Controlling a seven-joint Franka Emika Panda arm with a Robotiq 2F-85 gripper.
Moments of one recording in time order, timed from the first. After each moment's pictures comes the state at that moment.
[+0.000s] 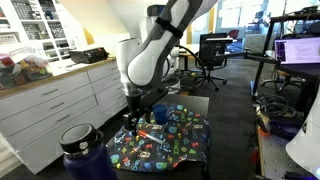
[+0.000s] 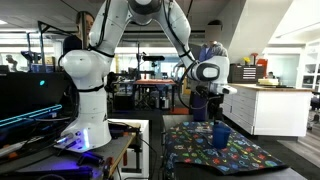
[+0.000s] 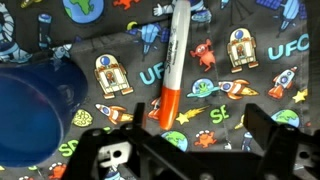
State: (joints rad) arm 0.15 0.45 0.10 -2.05 0.01 2.51 0.23
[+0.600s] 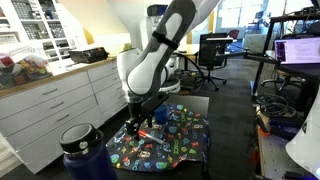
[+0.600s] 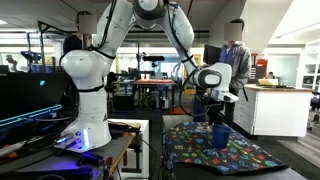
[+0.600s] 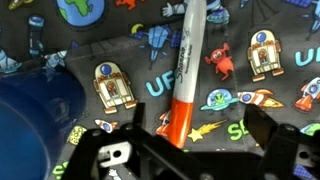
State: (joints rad) arm 0.15 0.53 0.09 -2.01 0.01 2.51 0.23
